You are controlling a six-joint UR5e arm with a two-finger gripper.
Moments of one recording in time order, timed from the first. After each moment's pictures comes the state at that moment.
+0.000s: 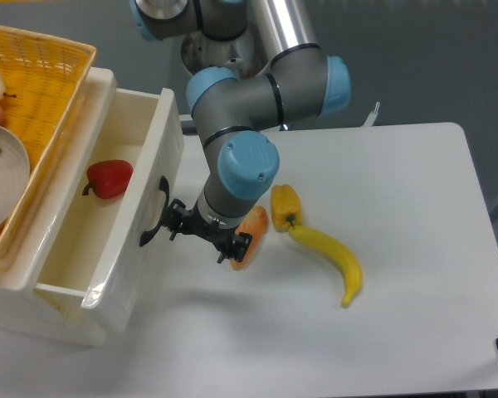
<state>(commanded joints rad) 2.32 -1.94 -1.53 -1.34 1.25 0.67</state>
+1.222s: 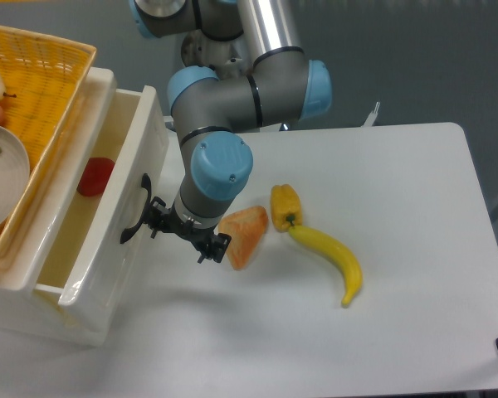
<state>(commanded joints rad) 2.27 -1.93 -1.53 -1.34 1.25 0.67</state>
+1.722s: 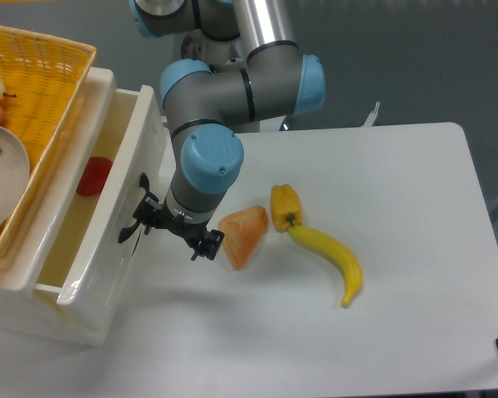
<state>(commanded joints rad) 2.25 -1.92 -1.53 -1.34 1.25 0.67</state>
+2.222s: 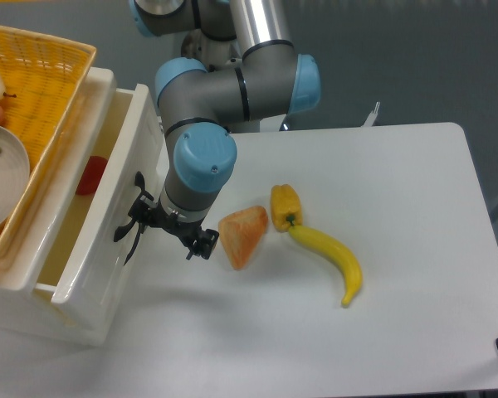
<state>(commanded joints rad) 2.25 -1.91 -1.53 -1.35 1.25 0.67</state>
